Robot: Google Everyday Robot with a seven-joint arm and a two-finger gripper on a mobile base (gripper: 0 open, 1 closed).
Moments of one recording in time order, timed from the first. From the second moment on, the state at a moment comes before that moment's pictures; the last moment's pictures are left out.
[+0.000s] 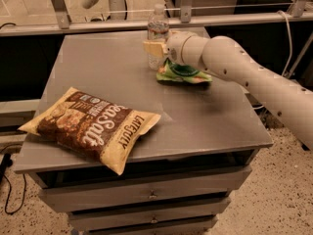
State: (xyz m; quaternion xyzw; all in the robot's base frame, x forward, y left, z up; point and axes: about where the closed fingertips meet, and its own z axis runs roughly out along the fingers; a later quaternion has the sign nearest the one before) arm 0.770 -0.031 0.907 -0.27 0.71 0.19 0.62
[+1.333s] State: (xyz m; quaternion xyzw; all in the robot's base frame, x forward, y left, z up) arm 0.712 -0.092 0.984 -0.31 0.70 0.18 0.62
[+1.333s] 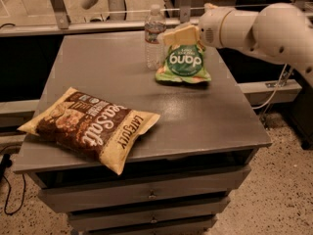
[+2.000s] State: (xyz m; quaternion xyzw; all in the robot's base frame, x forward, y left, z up) arm 0.628 -0.196 1.084 -0.32 0.68 0.18 0.63
